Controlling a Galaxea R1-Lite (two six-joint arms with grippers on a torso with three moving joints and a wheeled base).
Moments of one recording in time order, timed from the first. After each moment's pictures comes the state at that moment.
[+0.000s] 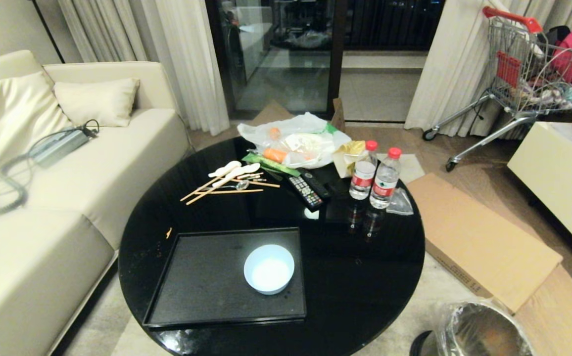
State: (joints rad) left arm 0.00 0.00 0.00 -0.01 0.01 -0.01; right arm 0.00 0.00 0.00 0.00 -0.02 -0.03
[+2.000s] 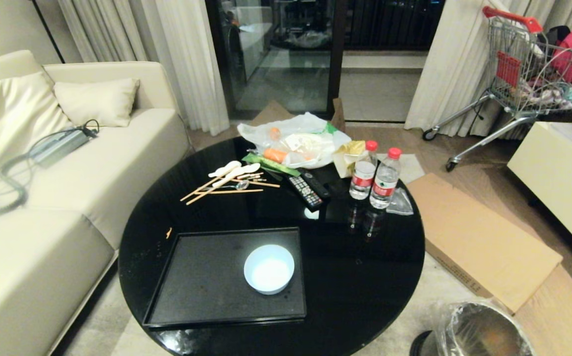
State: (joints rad) left arm 0.00 0.00 0.00 -0.01 0.01 -0.01; right arm 0.00 0.00 0.00 0.00 -0.02 -0.02
